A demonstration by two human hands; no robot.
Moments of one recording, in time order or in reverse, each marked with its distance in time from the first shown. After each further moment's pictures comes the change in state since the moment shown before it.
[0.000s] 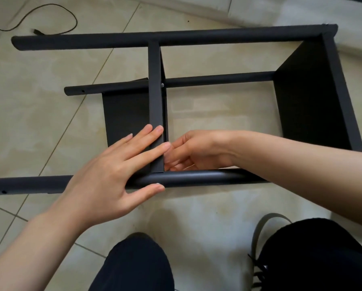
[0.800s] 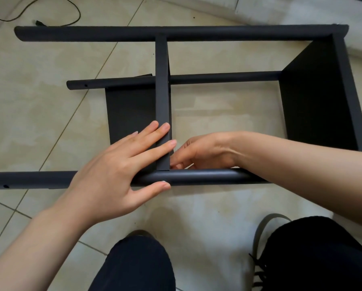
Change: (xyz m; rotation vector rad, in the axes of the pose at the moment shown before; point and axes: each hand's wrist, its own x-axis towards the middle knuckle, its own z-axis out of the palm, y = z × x) left_hand -0.002 -0.002 0.003 -0.019 0.032 -0.002; right_hand 0.010 0.004 0.000 -0.136 -0.096 0.187
